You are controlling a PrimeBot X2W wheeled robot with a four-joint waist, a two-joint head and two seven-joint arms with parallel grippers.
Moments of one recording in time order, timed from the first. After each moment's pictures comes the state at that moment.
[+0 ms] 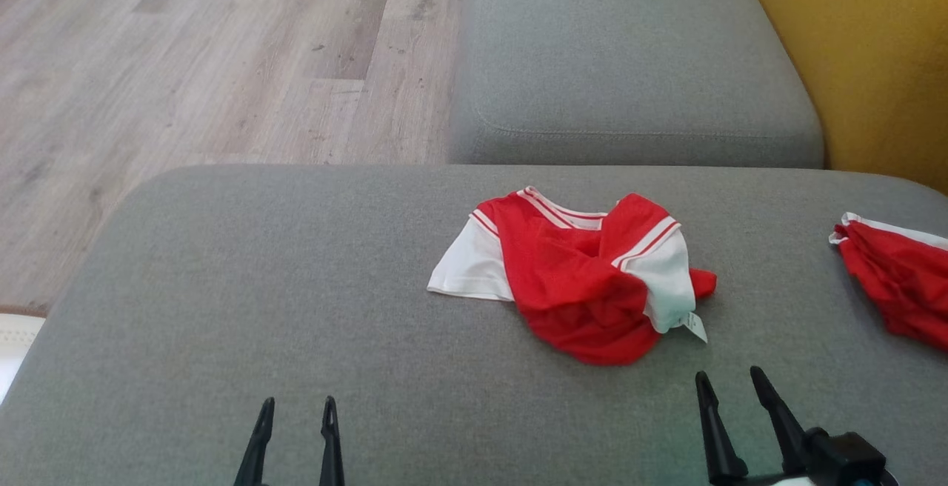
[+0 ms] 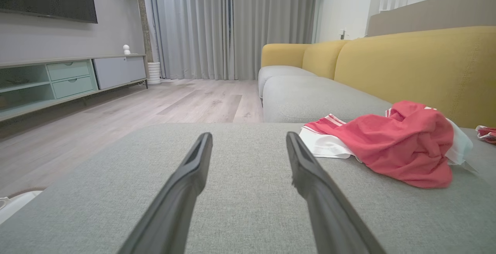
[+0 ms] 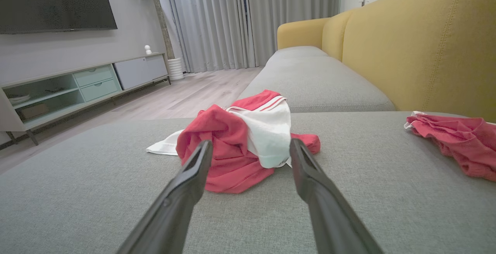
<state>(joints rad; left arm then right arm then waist) 0.25 0.09 -0.27 0.11 -0.14 0.17 -0.25 0.22 -0.05 0.09 0.22 0.16 0.13 -0.25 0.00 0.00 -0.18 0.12</state>
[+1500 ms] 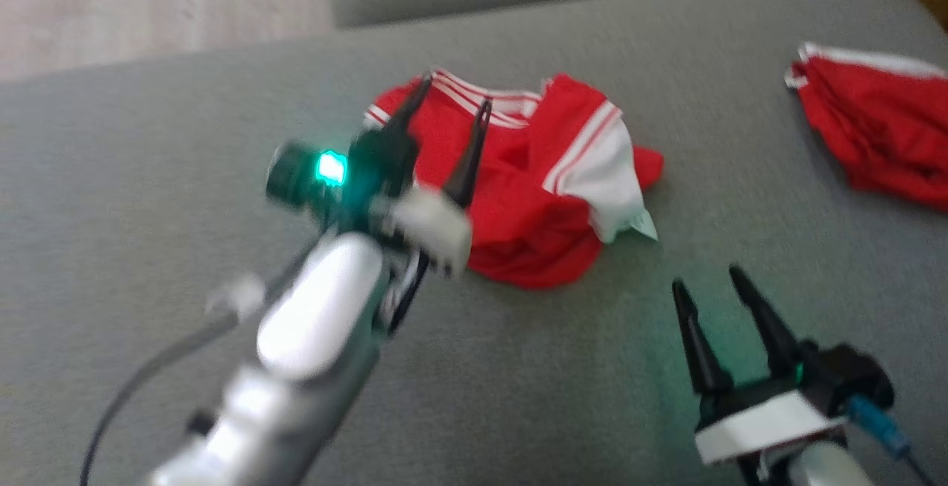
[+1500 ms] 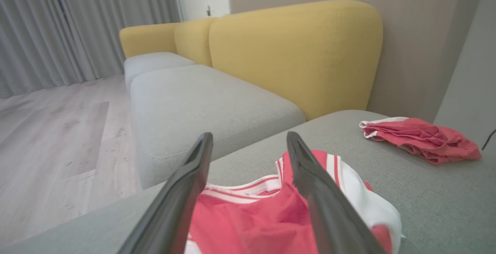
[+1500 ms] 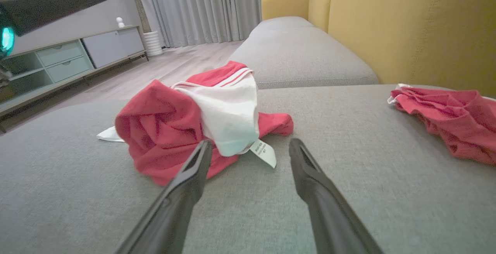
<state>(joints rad) -0.63 0.05 -0.61 0.45 -0.30 0.07 -0.01 0.05 -0.12 0.18 0.17 0.17 0.13 -0.25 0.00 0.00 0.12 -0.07</state>
